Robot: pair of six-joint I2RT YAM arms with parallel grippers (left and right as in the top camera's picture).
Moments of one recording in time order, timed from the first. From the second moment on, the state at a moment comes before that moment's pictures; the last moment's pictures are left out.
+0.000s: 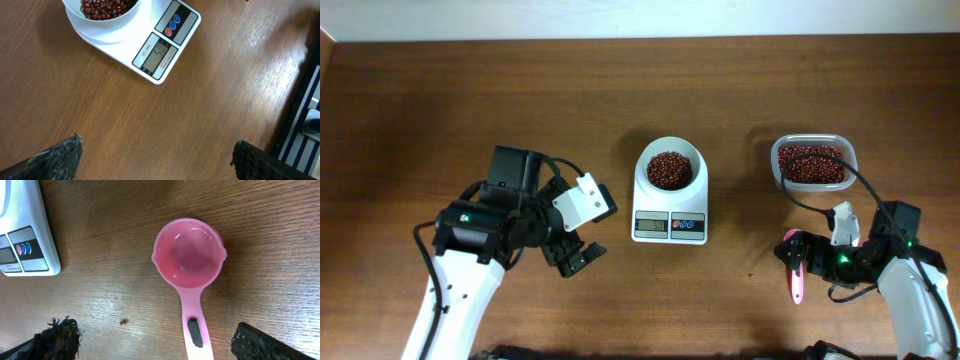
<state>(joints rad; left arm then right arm) -0.19 1.17 1.10 -1.11 0.44 0.81 -0.42 1.25 0.60 -0.80 -0.52 -0.13</state>
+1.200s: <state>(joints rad) -0.19 1.17 1.10 -1.11 0.44 0.81 -0.09 0.65 0.98 -1.06 -0.52 -0.13</state>
